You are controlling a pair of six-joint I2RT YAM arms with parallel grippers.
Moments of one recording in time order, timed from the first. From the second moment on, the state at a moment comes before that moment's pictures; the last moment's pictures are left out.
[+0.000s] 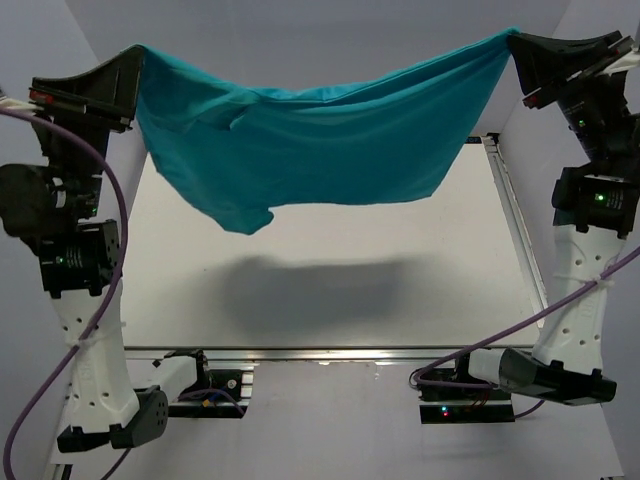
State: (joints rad) left arm 0.06 1.08 1.74 0.01 0.27 -1.05; right arm -0.17 1.26 1.79 0.21 -0.72 0.48
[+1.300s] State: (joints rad) left arm 0.06 2.01 1.16 0.52 0.26 -1.03; right arm 0.00 2.16 1.41 0.42 -0.49 0.38
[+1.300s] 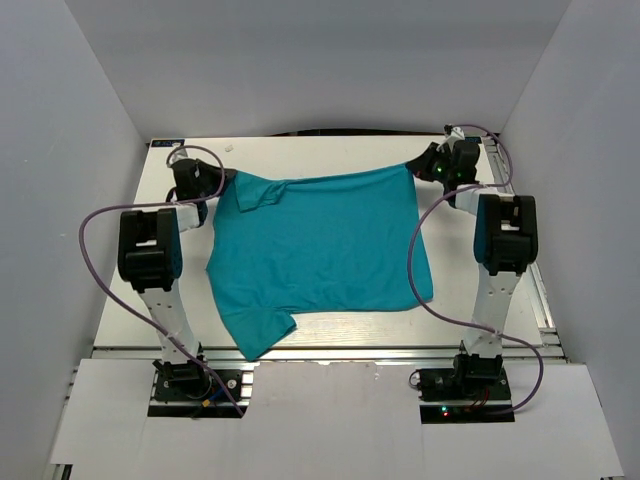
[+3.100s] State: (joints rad) left arm 0.12 1.94 0.99 0.67 0.44 -0.98; right arm -0.06 2.18 1.36 0.52 -0.67 0.54
